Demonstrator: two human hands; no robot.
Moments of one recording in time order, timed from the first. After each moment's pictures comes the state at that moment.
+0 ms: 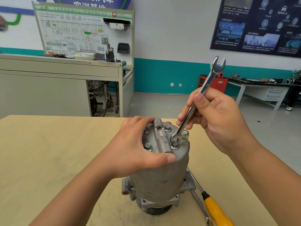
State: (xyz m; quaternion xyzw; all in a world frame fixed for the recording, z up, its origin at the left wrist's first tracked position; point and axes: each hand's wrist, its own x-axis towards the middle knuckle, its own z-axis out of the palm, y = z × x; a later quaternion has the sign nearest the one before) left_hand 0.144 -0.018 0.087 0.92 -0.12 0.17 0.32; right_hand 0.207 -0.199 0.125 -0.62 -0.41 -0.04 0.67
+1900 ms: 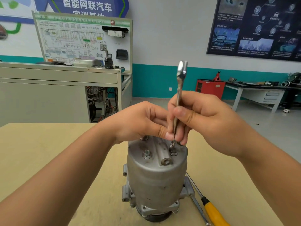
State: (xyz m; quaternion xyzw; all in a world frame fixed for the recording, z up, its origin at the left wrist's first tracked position) left_hand 0.171 -0.018 0.146 0.77 -0.35 -0.08 0.52; right_hand 0.179 -0.196 0.158 -0.72 -0.49 -0.02 0.48
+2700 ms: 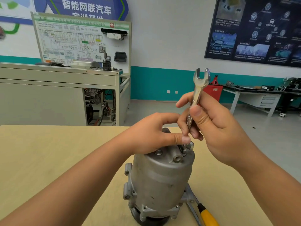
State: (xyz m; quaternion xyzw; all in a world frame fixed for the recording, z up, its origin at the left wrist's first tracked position) left_hand 0.184 -0.048 0.131 0.84 -0.29 0.07 0.45; right_hand 0.197 -0.211 0.138 -0.71 -0.47 -0.12 0.51
